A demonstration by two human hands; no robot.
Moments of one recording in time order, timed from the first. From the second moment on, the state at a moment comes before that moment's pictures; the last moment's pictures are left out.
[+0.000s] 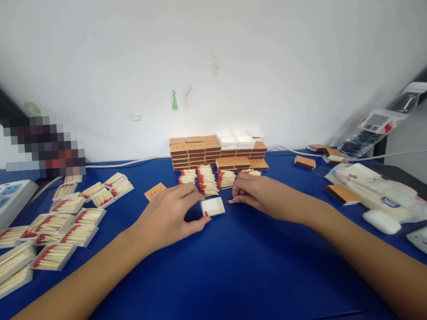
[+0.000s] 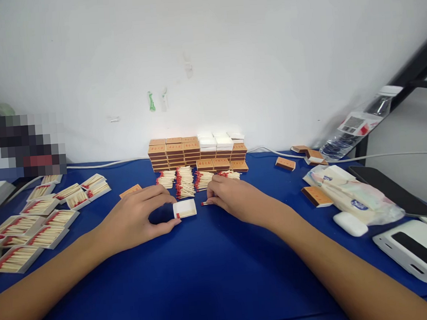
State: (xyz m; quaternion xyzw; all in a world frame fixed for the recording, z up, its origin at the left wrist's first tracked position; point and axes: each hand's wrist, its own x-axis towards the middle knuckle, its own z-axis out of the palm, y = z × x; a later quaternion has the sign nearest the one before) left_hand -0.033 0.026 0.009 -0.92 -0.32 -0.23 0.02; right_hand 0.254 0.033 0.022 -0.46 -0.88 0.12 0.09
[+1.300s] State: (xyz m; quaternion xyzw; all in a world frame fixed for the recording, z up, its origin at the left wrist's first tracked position) left_hand -0.025 0.017 0.004 -0.92 -0.30 -0.24 -0.04; right_hand 0.217 0.005 0.011 -0.41 -0.91 0.00 0.09
